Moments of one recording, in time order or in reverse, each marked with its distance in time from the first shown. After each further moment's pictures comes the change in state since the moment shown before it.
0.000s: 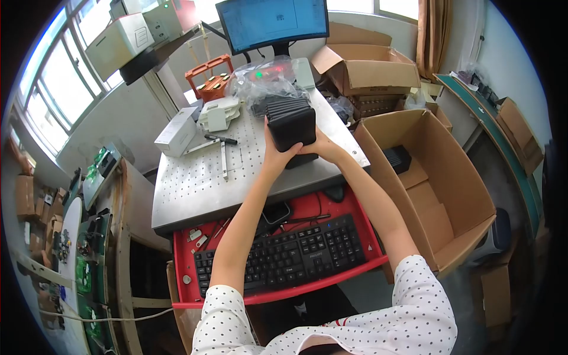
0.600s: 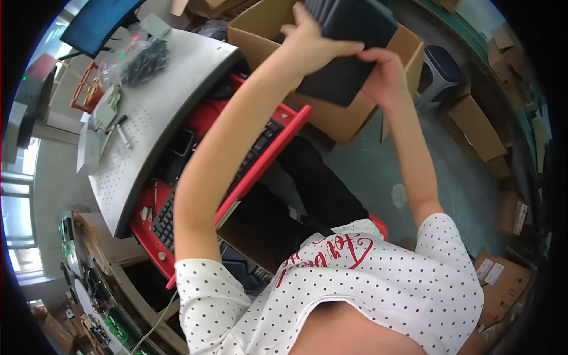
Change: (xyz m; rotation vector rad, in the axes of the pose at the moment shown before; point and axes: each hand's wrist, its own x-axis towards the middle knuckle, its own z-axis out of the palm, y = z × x) left_hand -0.099 0.217 0.232 0.061 -0.730 -0.213; right_hand -0.351 -0.186 -0.020 0.807 0.667 0.010
